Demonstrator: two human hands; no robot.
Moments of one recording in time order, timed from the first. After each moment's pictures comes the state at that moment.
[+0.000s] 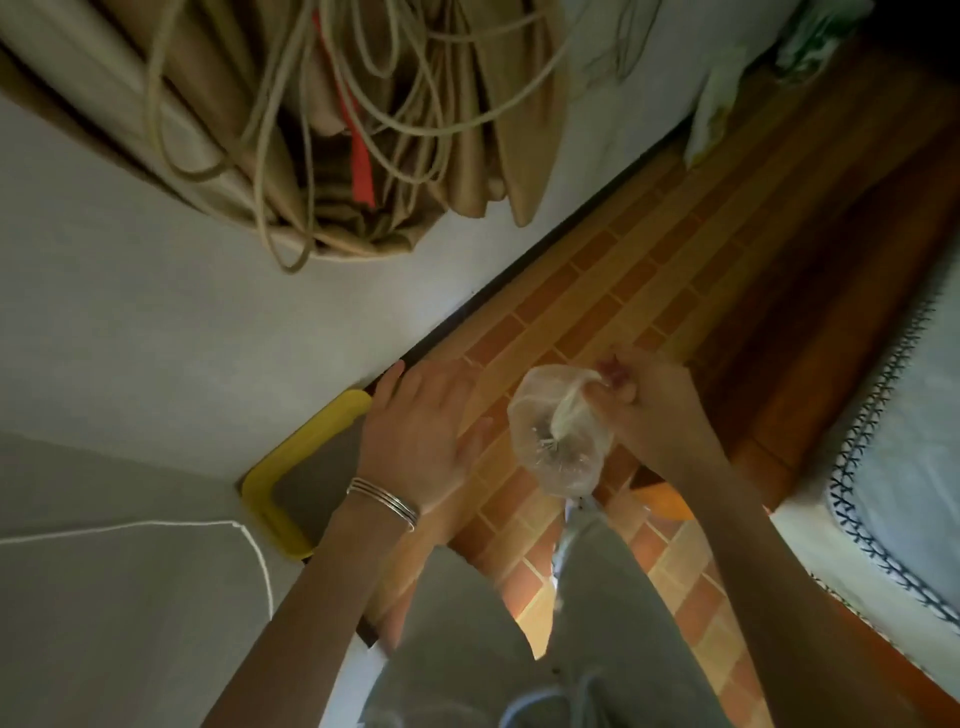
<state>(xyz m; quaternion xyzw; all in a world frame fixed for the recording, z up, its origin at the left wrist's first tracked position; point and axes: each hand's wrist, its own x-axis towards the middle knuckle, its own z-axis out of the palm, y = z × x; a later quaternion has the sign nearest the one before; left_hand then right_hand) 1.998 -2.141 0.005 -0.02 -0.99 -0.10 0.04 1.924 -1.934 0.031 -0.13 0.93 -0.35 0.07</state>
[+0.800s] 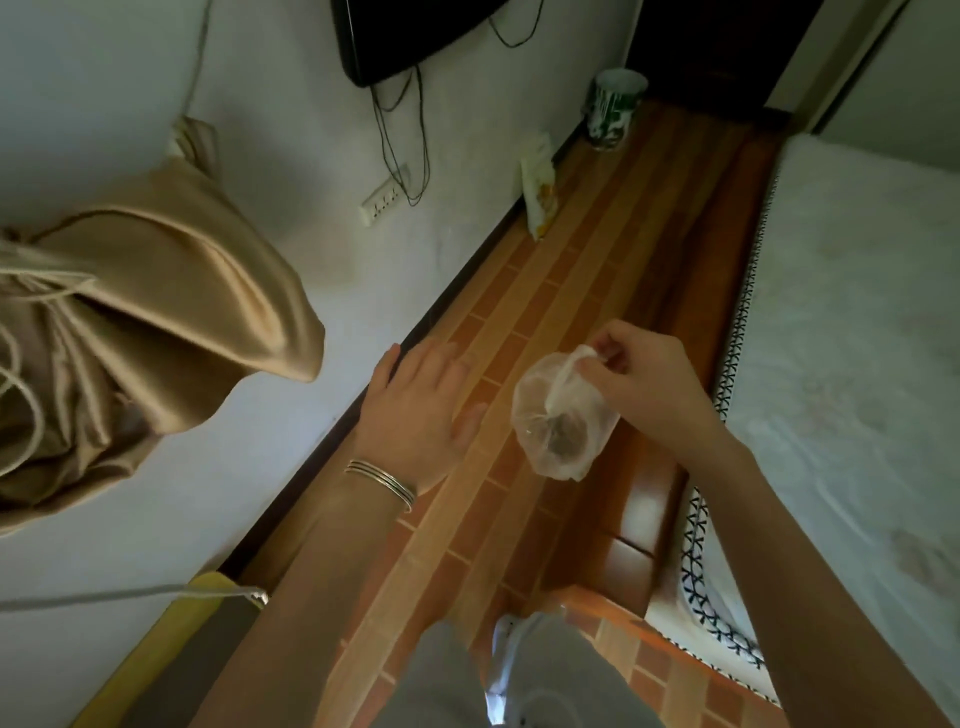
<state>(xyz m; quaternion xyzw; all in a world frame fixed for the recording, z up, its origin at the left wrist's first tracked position) 1.709 -1.873 0.053 -0.15 -0.98 -0.10 0.08 1.687 -1.649 0.085 -0.01 0.92 -0.38 0.01</state>
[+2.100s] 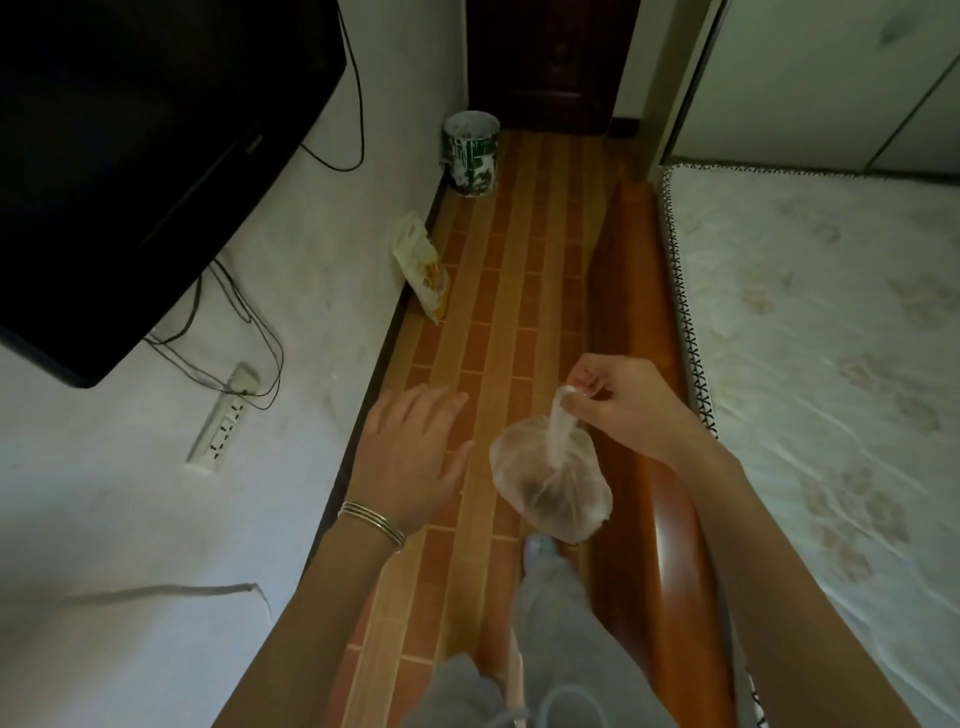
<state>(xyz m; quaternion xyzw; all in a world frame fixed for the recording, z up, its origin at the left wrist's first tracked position) 1.219 -1.760 0.029 -0.31 -0.94 -0.11 0.06 1.259 -1.525 0.070 0.07 0.93 -0.37 0.02</state>
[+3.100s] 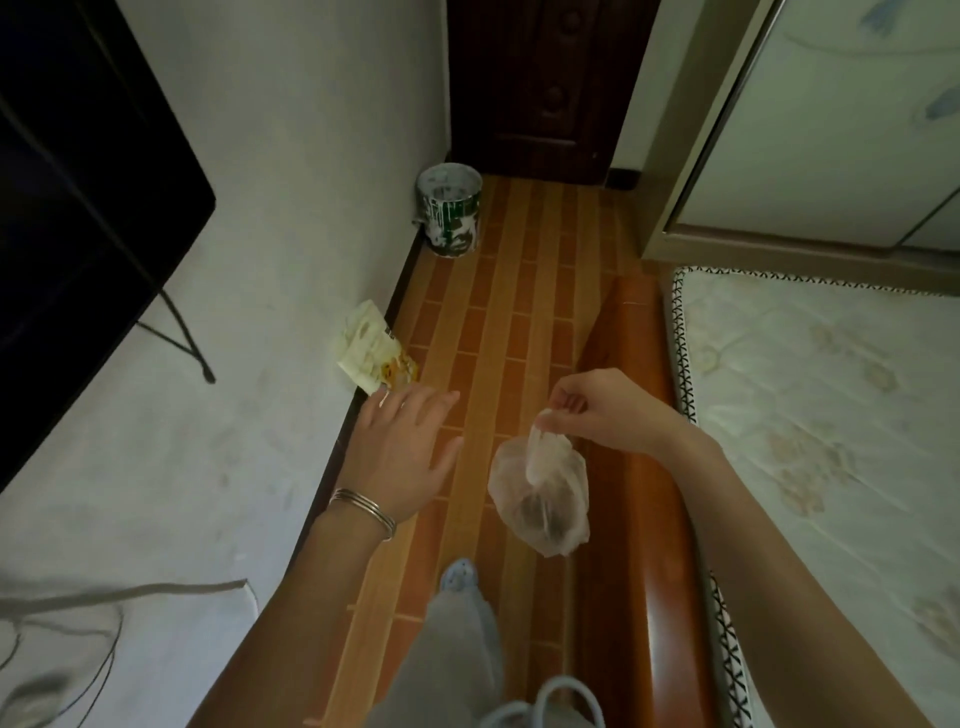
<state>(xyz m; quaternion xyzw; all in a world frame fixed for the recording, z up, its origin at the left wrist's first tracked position) 0.780 -1.510 0.018 -0.31 -0.94 -0.12 0.05 0.817 -1.269 0.056 0.01 0.94 -0.32 0.13</state>
